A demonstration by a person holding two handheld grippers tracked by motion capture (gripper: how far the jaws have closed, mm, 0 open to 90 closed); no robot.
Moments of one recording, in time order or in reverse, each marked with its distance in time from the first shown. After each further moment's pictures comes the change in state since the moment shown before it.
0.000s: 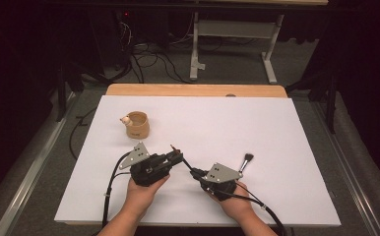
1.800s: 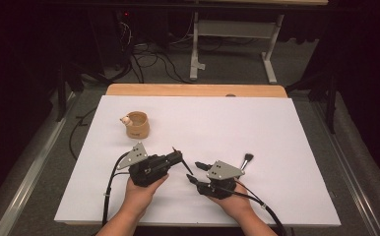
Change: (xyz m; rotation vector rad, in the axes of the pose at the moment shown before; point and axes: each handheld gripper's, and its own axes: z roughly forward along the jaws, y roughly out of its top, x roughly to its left) left arm 0.001 0.001 -0.003 -0.010 -0.037 0.013; right arm -0.004 0.000 0.002 -0.036 0.017 0.075
